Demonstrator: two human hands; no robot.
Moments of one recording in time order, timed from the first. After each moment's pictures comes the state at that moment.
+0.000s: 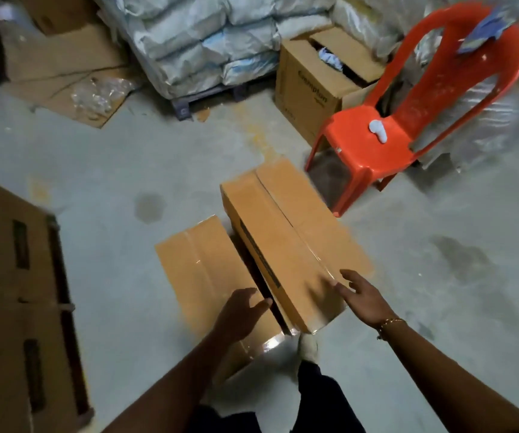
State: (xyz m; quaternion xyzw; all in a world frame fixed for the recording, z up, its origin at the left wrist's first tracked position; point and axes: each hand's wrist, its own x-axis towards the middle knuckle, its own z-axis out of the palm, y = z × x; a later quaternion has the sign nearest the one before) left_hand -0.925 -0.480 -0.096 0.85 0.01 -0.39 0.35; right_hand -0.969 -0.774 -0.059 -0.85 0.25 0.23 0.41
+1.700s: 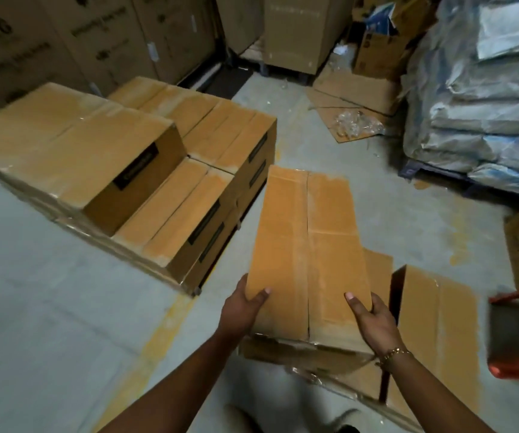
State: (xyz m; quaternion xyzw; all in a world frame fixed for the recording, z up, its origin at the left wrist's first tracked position) left_hand -1.188 -0.237 0.008 0.71 0.43 0.01 0.56; right_hand -1.021 -0.472 -0.003 -0.86 -0.04 0.28 0.43
